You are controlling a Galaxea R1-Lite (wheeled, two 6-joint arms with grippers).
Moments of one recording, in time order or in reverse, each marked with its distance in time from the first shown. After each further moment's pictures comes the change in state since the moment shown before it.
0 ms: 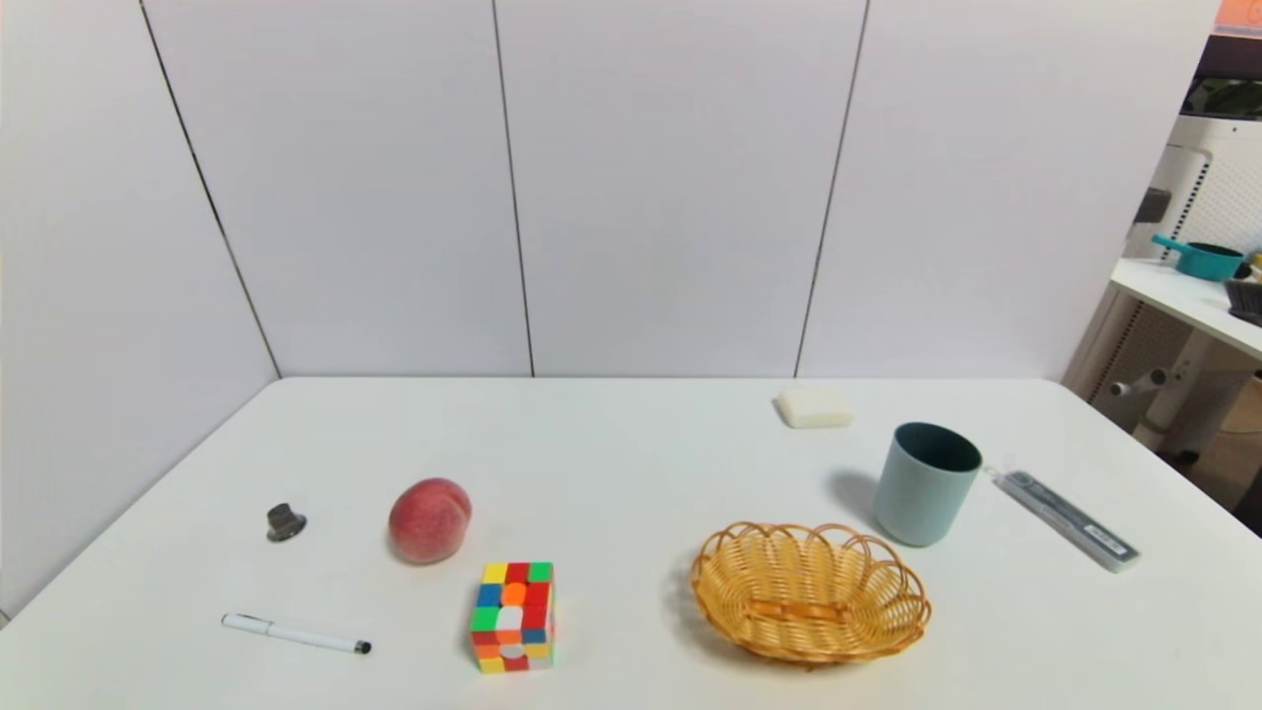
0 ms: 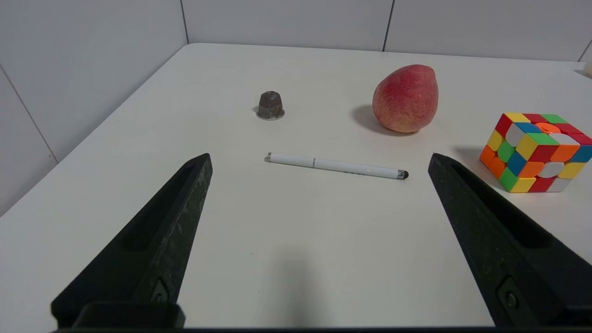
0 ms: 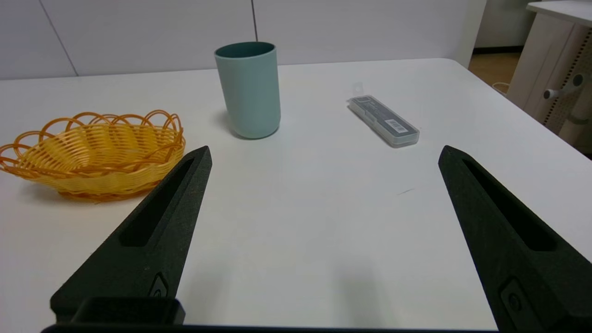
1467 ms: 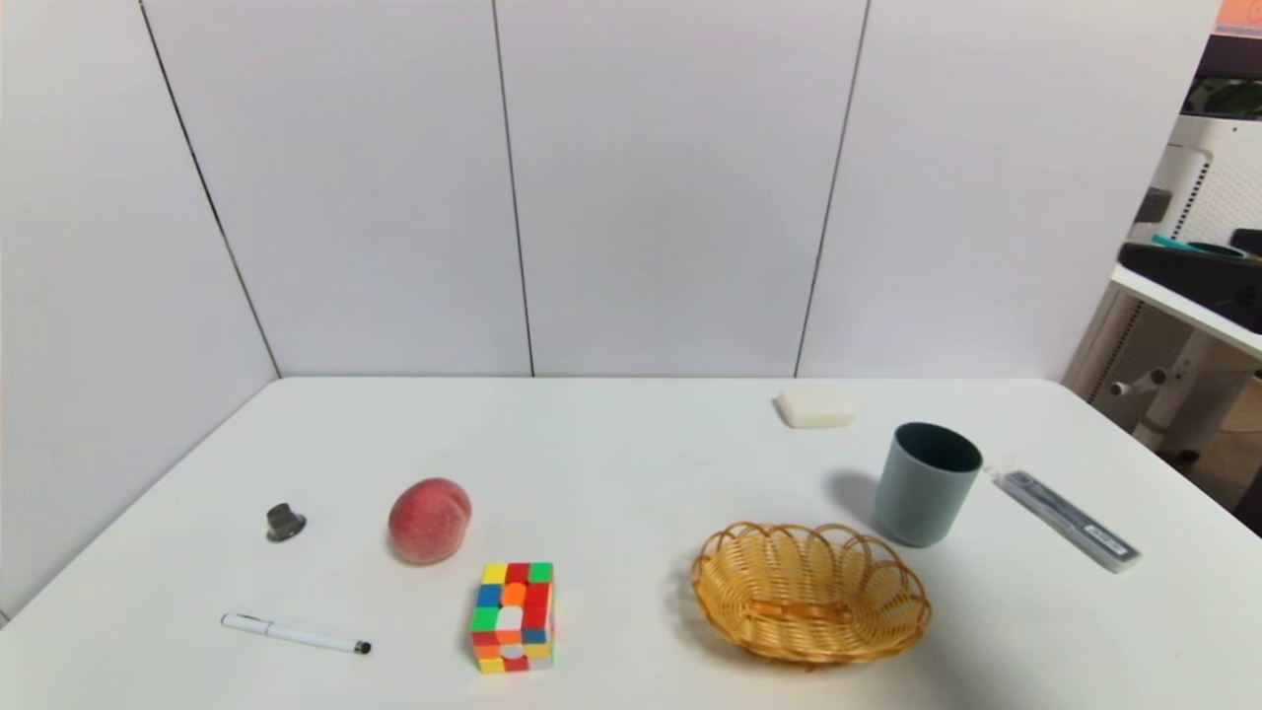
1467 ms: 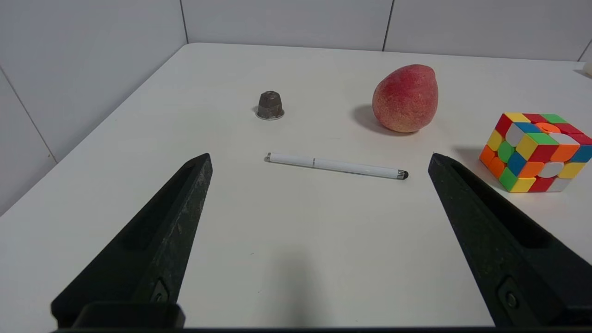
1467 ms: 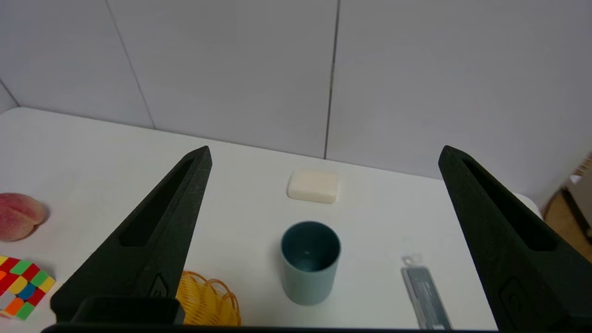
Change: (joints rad) left arm 0.000 0.000 0.000 0.000 -0.001 0.000; right arm 0.080 1.112 -0.847 -0.162 0.189 -0.069
